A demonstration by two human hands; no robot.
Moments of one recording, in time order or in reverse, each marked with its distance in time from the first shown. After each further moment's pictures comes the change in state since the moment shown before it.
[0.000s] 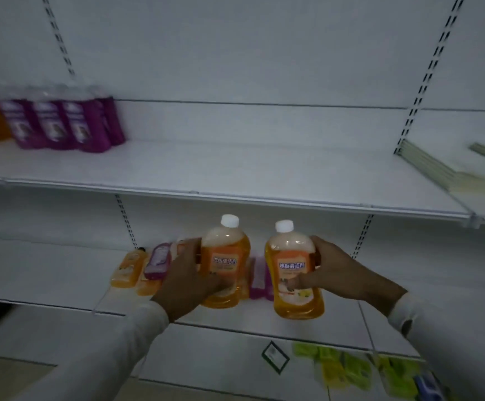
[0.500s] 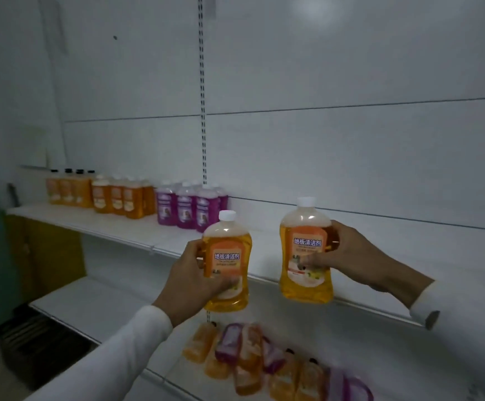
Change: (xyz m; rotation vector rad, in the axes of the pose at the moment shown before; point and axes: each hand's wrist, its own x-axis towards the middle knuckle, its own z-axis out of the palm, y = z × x) left_hand -0.037 0.095 -0.179 0.035 0.454 0.097; right_hand 0.052 -0.230 -0.001 0.019 0.006 -0.437
